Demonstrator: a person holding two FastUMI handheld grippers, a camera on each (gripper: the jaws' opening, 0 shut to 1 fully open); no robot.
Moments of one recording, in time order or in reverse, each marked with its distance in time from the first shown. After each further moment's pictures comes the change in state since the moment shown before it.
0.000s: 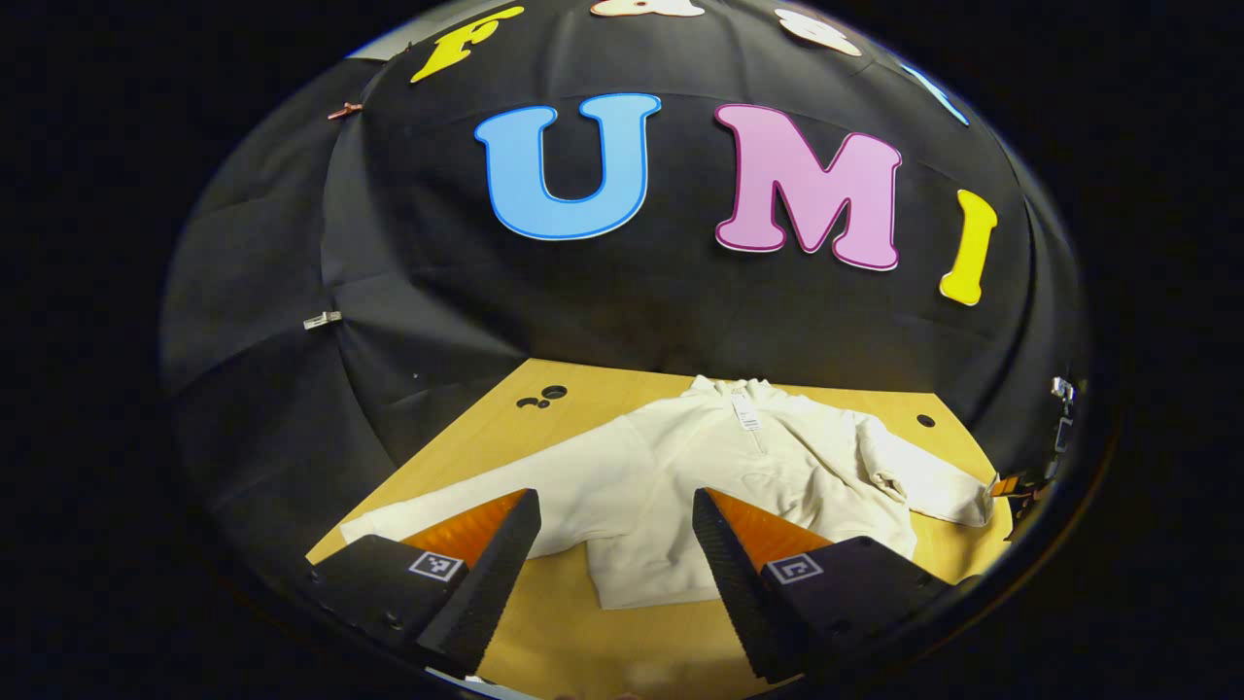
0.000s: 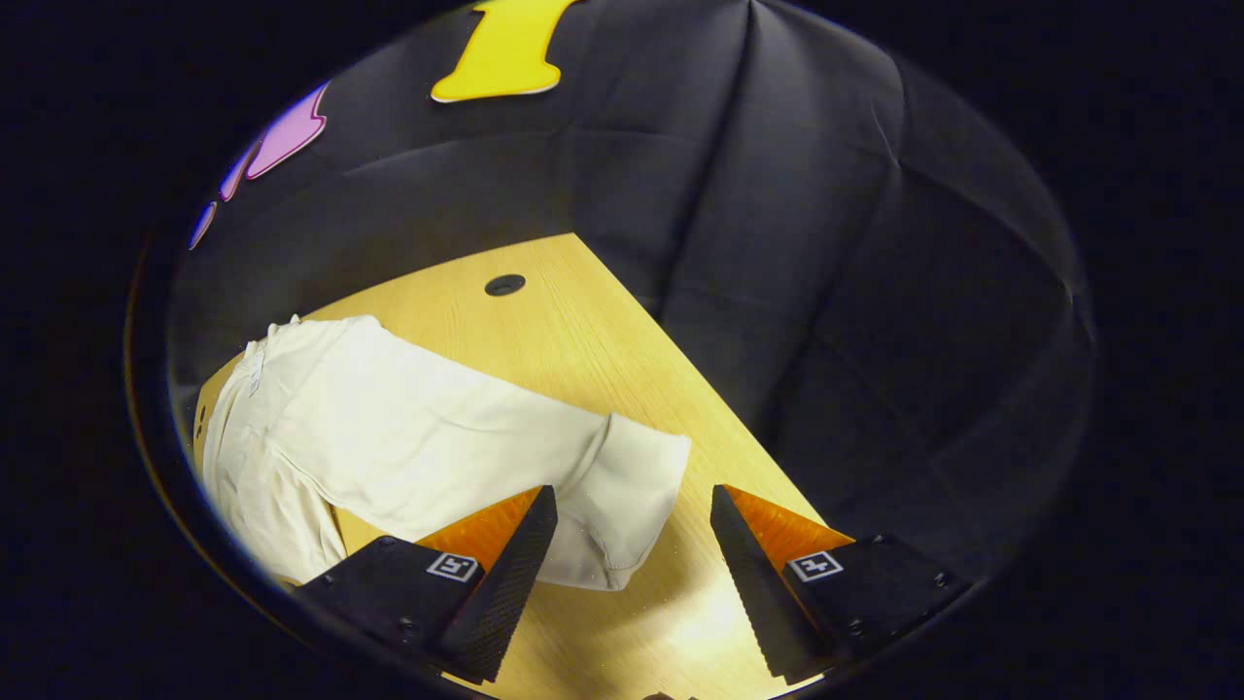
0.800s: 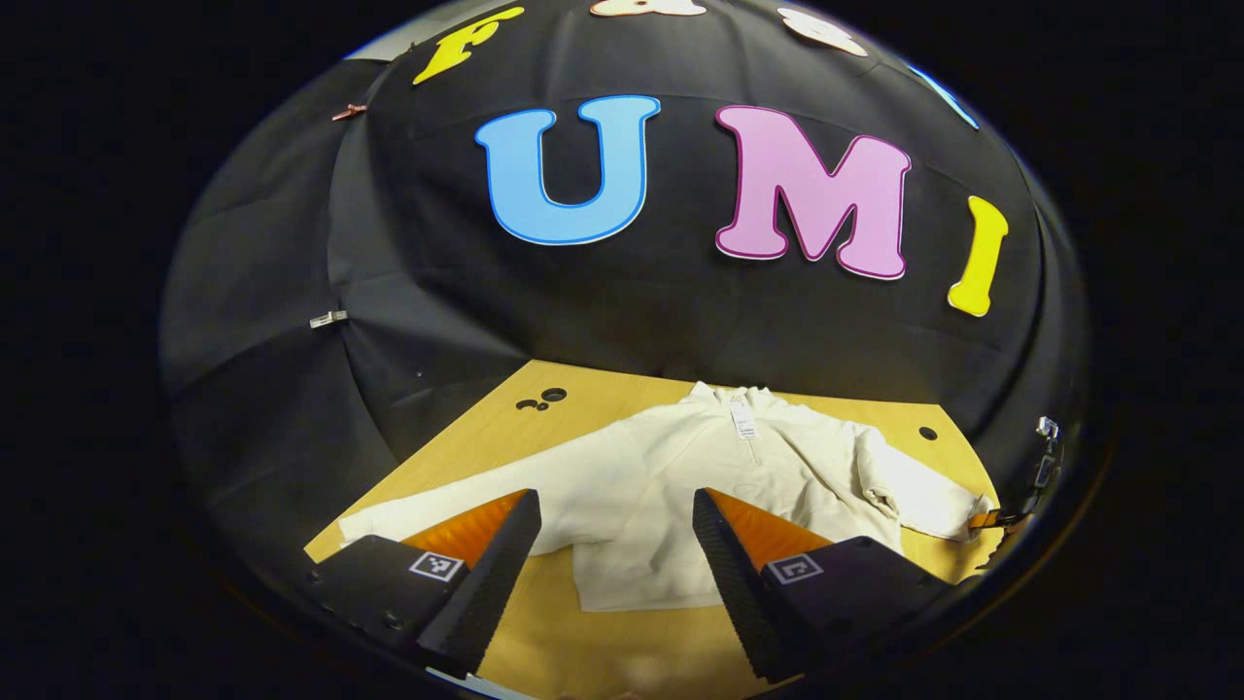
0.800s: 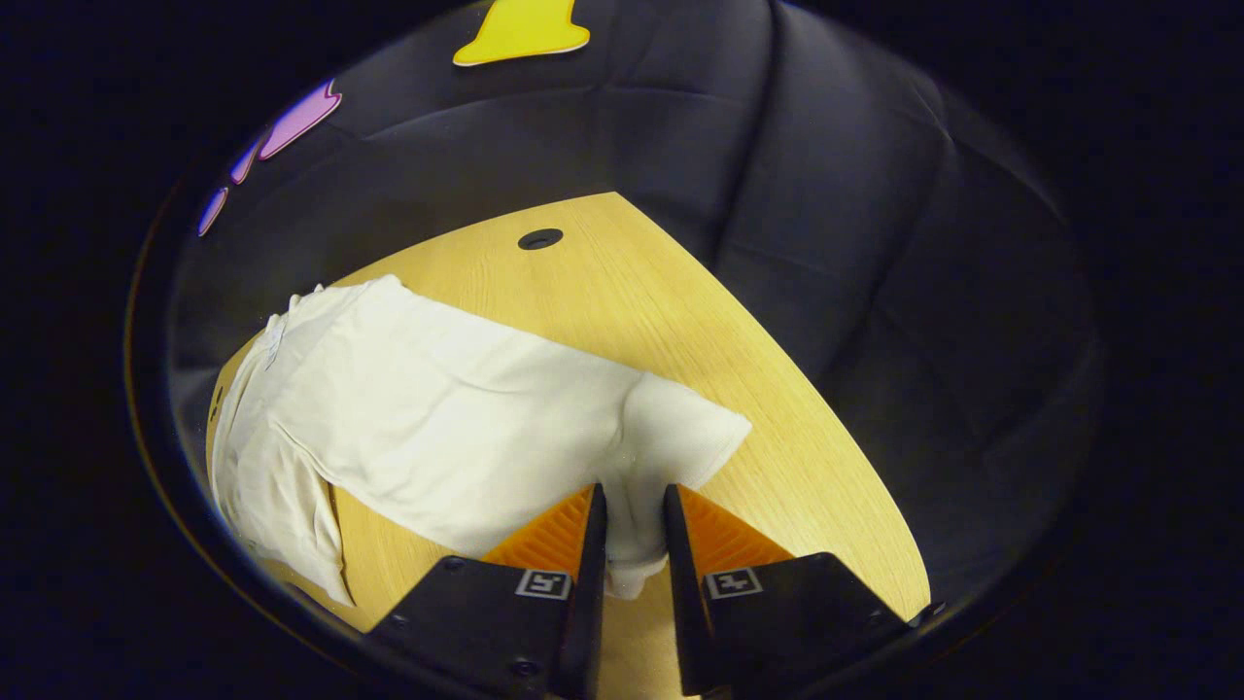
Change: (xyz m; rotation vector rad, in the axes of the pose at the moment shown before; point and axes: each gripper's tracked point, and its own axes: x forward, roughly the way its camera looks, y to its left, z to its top) left arm -0.003 -0.028 0.011 -0.029 0.009 0.016; right arm 0.028 0.032 -0.021 -0.064 0.057 0.134
